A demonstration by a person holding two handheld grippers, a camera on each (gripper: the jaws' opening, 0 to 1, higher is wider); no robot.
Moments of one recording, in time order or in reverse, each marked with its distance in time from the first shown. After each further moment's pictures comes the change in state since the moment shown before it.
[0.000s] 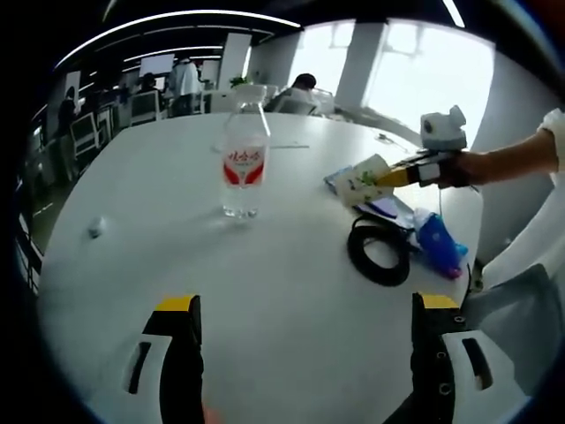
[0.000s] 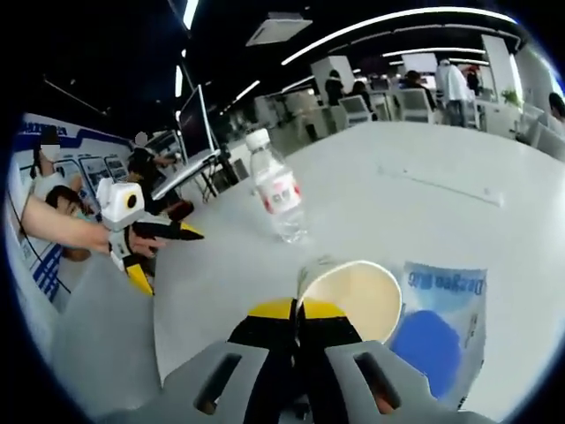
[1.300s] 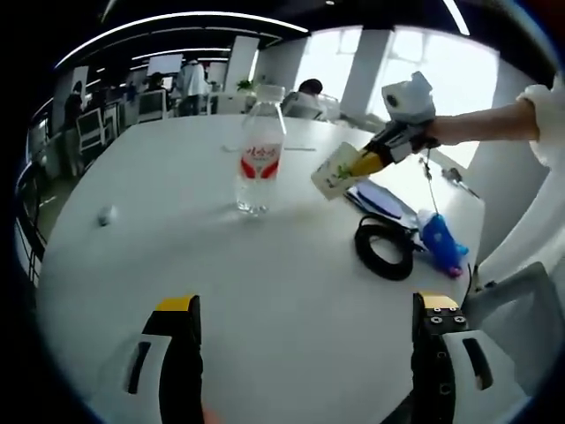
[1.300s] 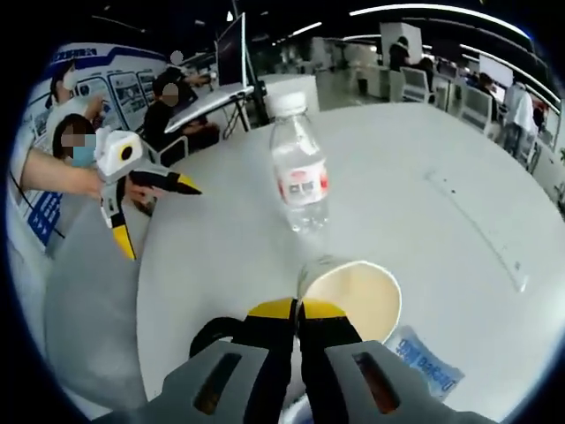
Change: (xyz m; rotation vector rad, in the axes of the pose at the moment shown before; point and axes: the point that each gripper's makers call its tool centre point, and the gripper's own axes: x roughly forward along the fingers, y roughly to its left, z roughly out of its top) left arm -0.012 0.014 -0.006 -0.026 -0.034 0.013; right arm 0.047 -0.007 0.021 -0.309 0.343 0.102
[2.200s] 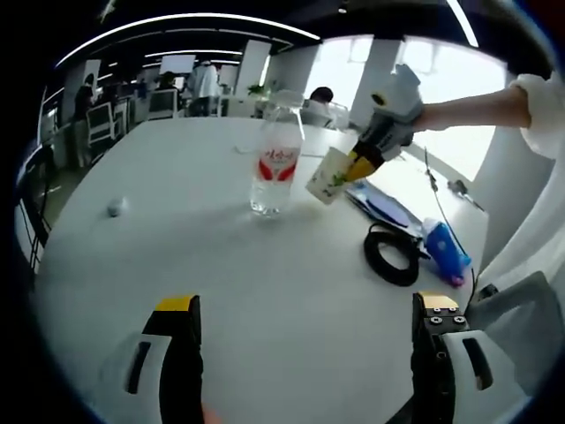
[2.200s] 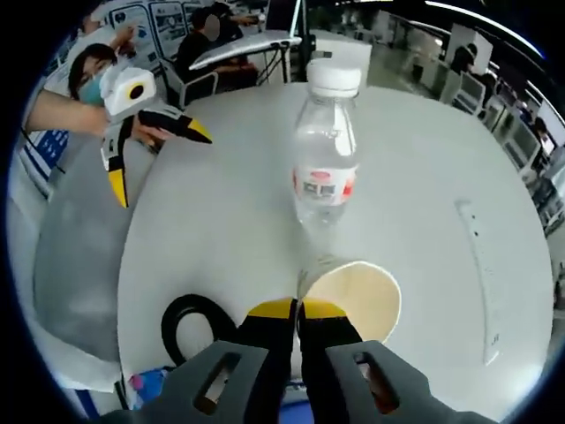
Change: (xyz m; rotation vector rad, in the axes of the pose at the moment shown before) left arm -0.004 0.011 -0.006 -0.053 -0.033 0.021; right arm 0.023 -0.008 0.016 -0.276 0.231 0.058
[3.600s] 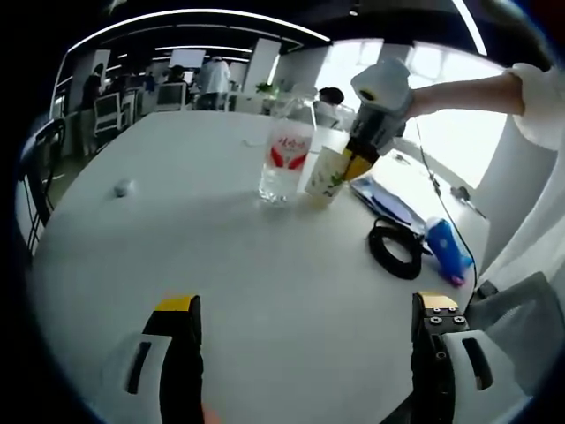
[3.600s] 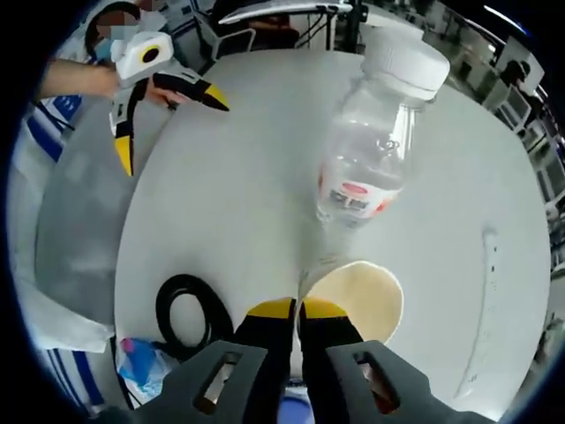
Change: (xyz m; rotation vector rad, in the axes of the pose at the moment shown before) left arm -0.004 0.008 -0.018 -0.048 -0.005 0.012; right arm 0.021 0.004 0.001 -0.165 0.180 0.086
